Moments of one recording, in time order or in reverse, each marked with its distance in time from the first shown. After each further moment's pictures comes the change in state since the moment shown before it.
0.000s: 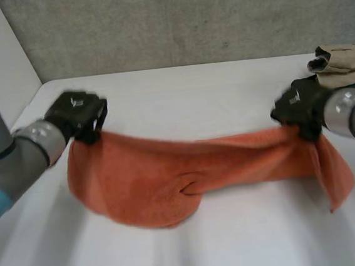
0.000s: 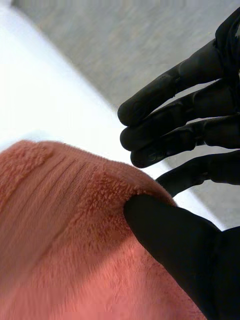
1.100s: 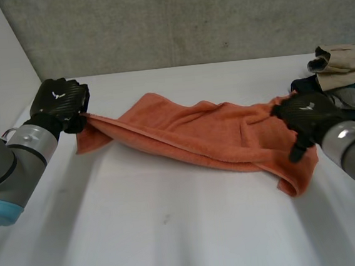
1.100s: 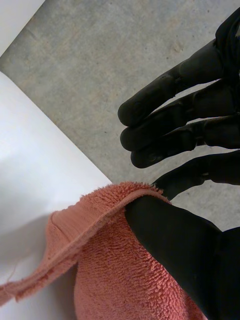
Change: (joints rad) left arm 0.068 0.037 -0.223 0.396 -0.003 -0.056; right arm -0.012 -0.162 0.471 -0.485 0.094 0.490; left_hand 0.000 0.002 0.002 0.000 0.000; right_hand -0.752 -0.784 -0.830 -0.846 -0.835
